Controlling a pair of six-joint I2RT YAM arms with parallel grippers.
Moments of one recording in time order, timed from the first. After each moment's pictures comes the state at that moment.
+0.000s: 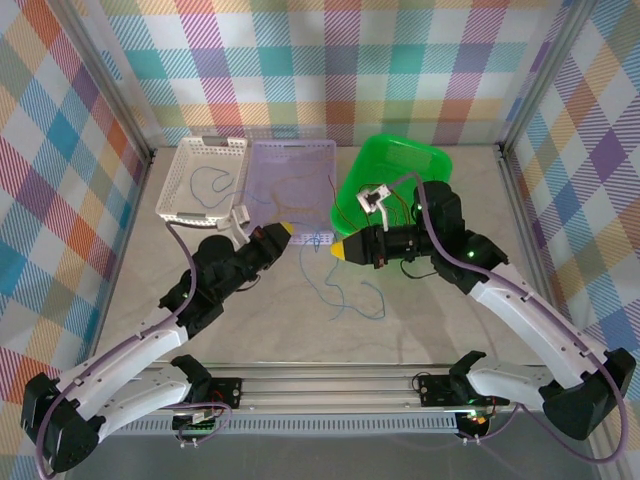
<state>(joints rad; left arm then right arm) -0.66 0.89 0.69 0.09 0.02 -1.14 0.63 1.10 1.10 -0.37 -0.86 0.60</state>
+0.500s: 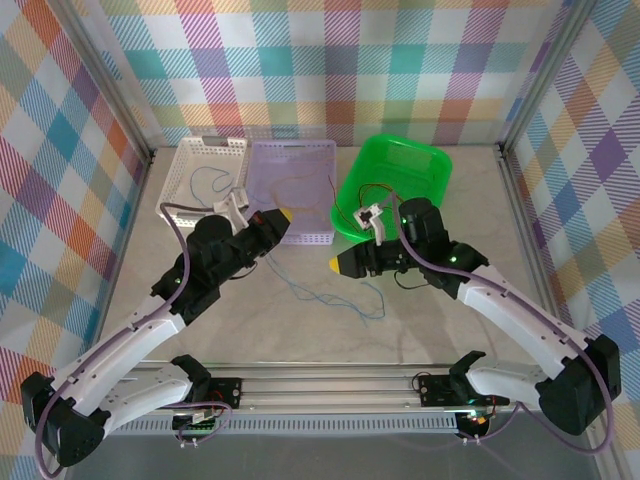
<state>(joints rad) -0.64 0.94 0.87 -0.07 0.04 -1.07 0.63 1.14 0.91 -0.30 -0.76 0.49</state>
